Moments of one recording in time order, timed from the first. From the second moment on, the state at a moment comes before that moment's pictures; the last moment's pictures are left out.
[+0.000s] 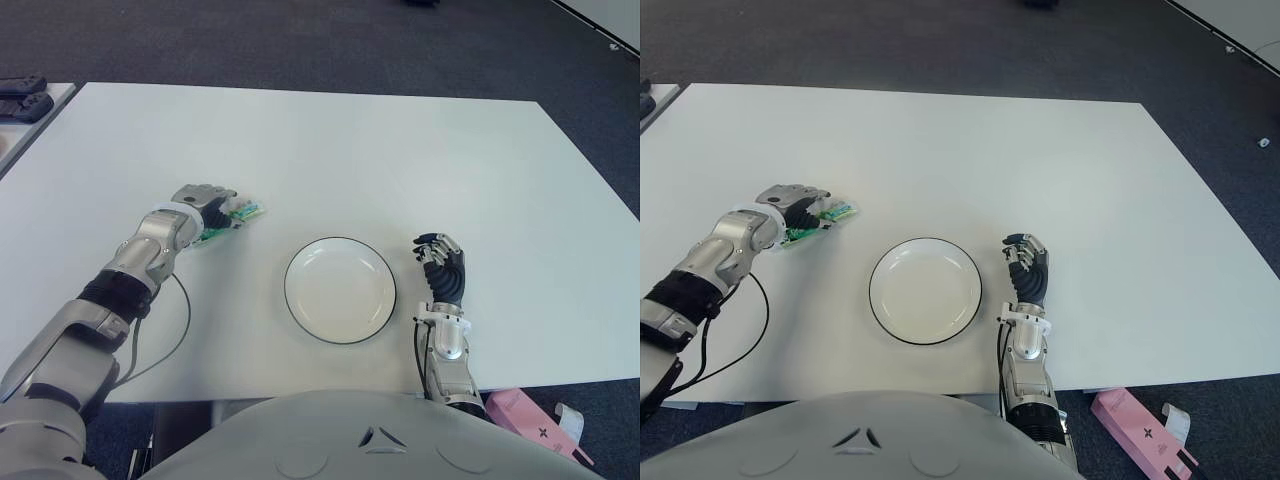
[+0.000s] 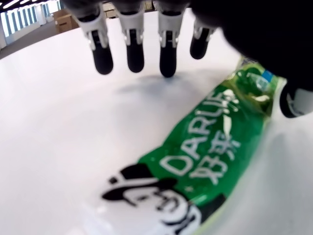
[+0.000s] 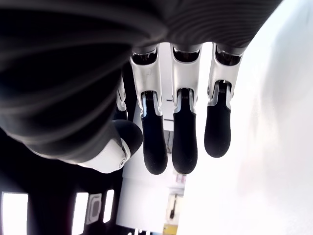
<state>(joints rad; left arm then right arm) -0.38 0.65 -0.48 0.47 0.90 0.07 -0.26 0.20 0.00 -0.06 0.30 -0.16 -0.51 -0.27</state>
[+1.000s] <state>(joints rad) -0.30 0.65 -0.46 0.37 0.87 0.13 -0.26 0.23 0.00 -0.06 0.27 -0.16 -0.51 -0.27</state>
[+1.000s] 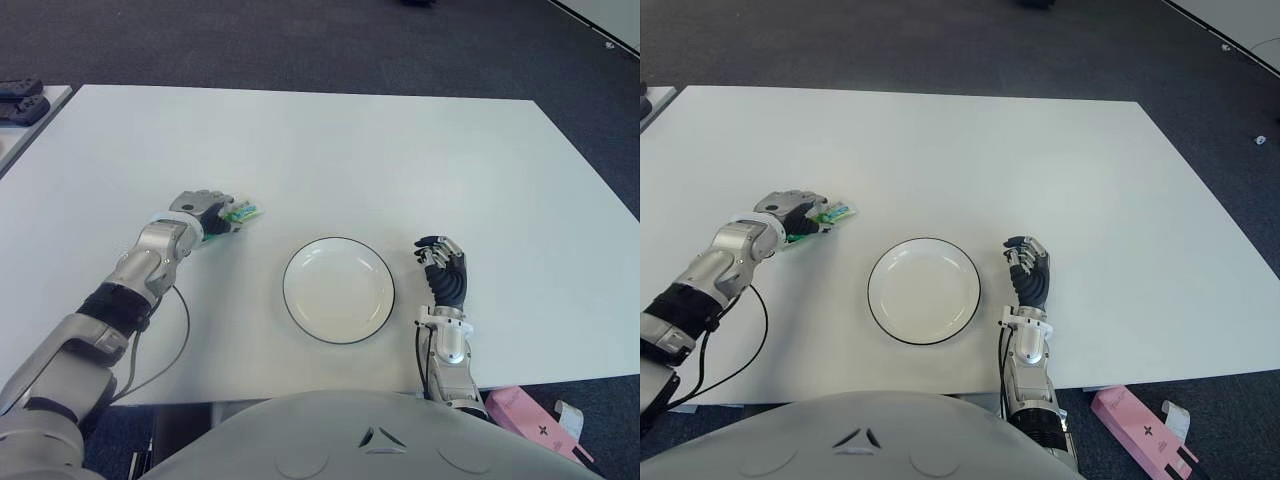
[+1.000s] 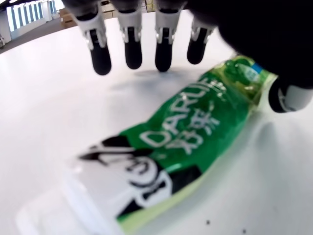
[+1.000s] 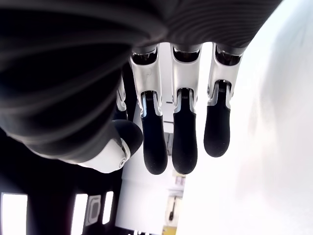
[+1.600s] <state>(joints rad) -0.24 0.65 -0.44 0.27 0.86 0.20 -0.30 0.23 0.00 -0.06 0.27 -0.16 -0.49 -0.27</state>
